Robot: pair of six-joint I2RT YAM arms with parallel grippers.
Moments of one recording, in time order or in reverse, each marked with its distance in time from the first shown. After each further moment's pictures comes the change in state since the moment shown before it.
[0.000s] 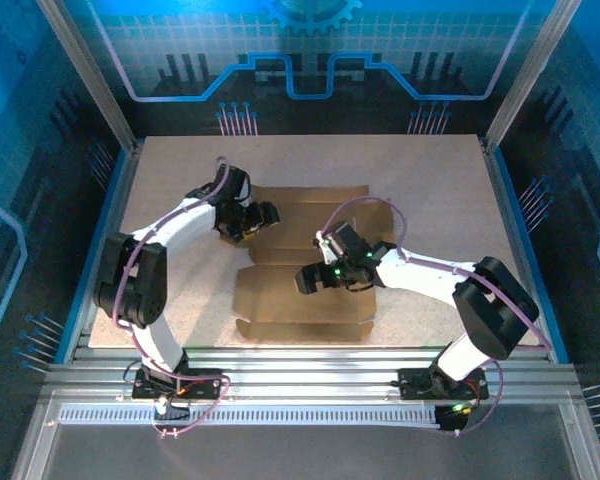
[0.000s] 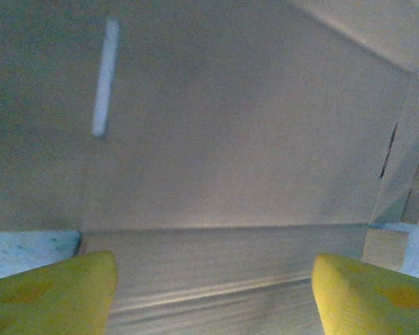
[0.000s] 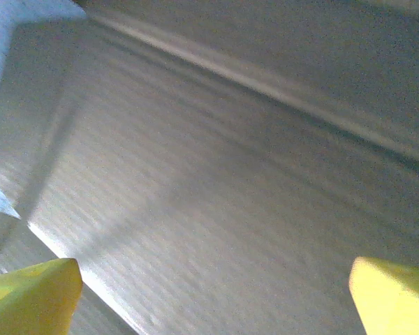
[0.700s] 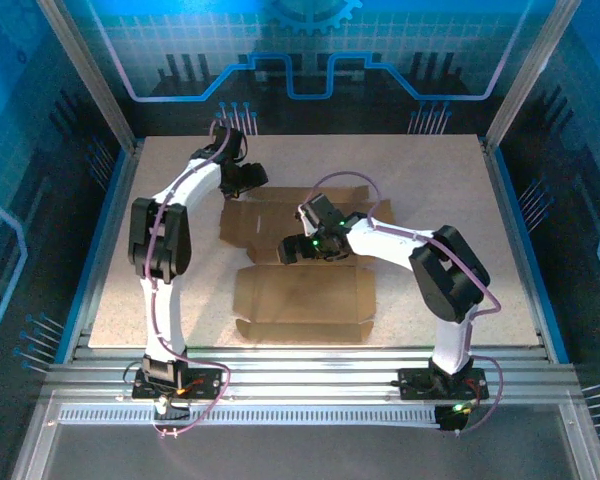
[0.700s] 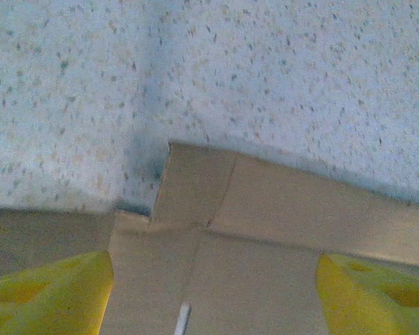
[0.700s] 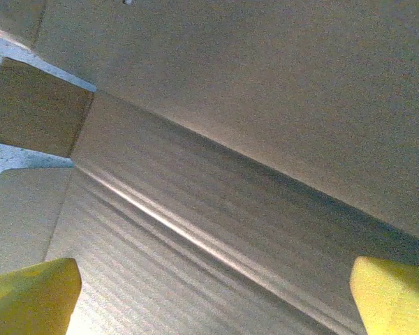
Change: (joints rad) left arm 0.103 0.431 0.563 -0.112 -0.198 0.097; right arm -0.048 0.317 0.340 -0.055 0.024 -0.007
